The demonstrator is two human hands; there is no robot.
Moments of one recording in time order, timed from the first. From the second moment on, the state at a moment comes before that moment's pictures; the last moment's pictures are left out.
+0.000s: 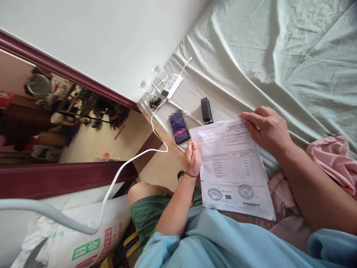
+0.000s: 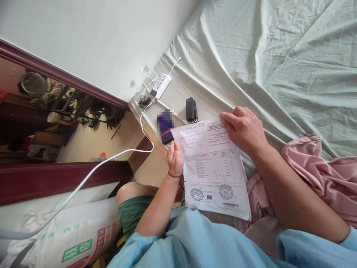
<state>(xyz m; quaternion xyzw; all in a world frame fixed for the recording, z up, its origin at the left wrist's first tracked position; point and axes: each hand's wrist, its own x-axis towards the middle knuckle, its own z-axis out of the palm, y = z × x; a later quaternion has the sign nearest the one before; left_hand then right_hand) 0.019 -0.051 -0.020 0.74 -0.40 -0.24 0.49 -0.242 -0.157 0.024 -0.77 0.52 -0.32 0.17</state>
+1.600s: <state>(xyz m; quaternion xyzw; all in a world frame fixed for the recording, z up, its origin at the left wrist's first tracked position) 0.016 -0.150 0.005 0.81 -0.38 -0.31 0.33 -0.251 -0.166 0.035 -0.55 0.65 -0.29 0.45</state>
